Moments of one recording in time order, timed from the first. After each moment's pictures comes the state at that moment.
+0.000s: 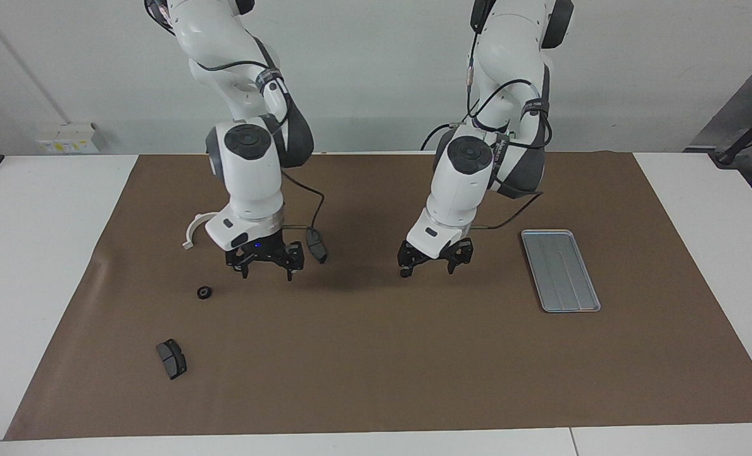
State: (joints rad) left arm -0.54 0.48 0.03 -1.49 -0.06 2.07 -0.47; right arm 0.07 0.31 0.15 -1.72 -0.20 2.14 0.33
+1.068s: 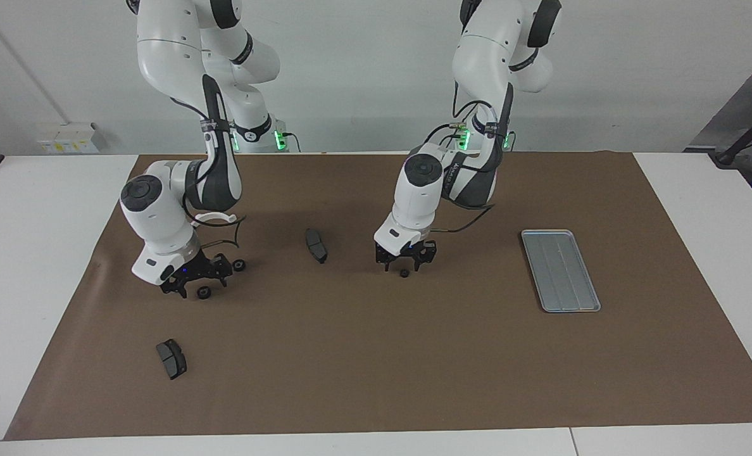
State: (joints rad) left arm -0.64 0.45 0.03 -1.79 -0.06 2.34 -0.52; right arm 0.06 0.34 -0.11 -1.99 0.04 2.38 -0.37
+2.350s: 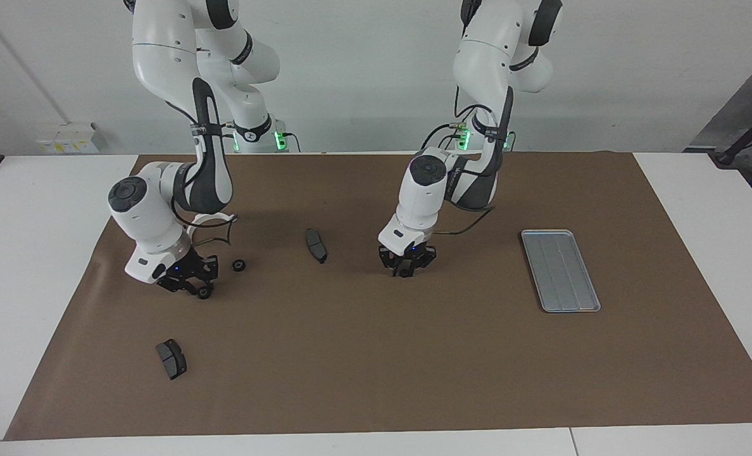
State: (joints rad) left arm -0.64 0.45 0.03 -1.84 -0.06 2.41 -0.52; right arm 0.05 0.34 -0.13 -2.02 0.14 2.42 -0.46
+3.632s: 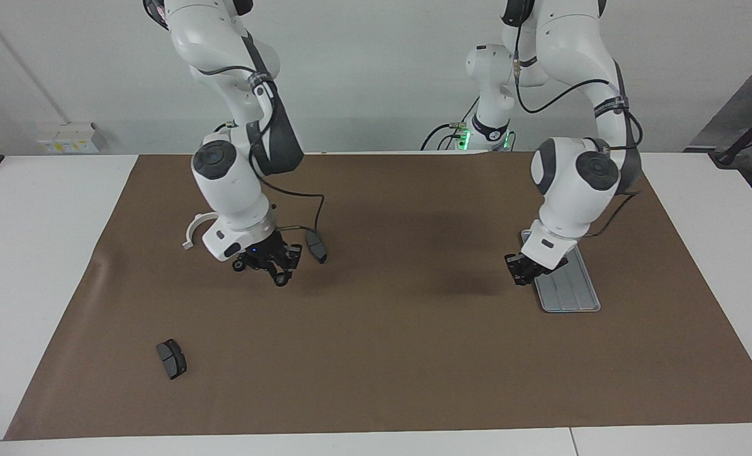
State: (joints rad) left arm -0.09 0.31 0.06 -1.86 -0.06 2.17 0.07; right arm 0.12 0.32 0.32 -1.76 -0.01 2.23 0.69
